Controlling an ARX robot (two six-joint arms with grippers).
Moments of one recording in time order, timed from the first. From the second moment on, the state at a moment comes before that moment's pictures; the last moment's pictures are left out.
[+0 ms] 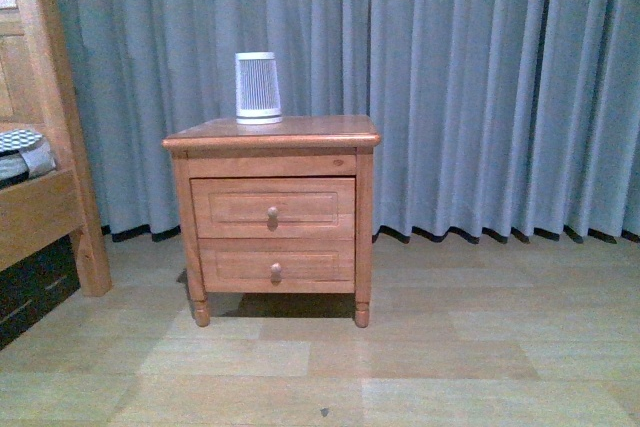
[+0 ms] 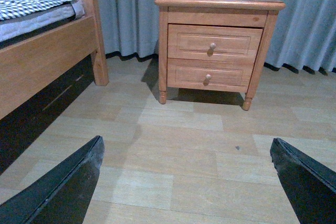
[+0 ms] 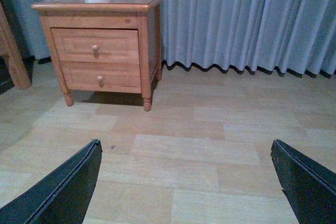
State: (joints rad) left arm 0.00 0.00 0.01 0.00 0.00 0.00; right arm 0.00 0.00 0.01 0.00 0.00 0.00
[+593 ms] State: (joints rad) left arm 0.00 0.00 0.01 0.00 0.00 0.00; right arm 0.00 0.00 0.01 0.00 0.00 0.00
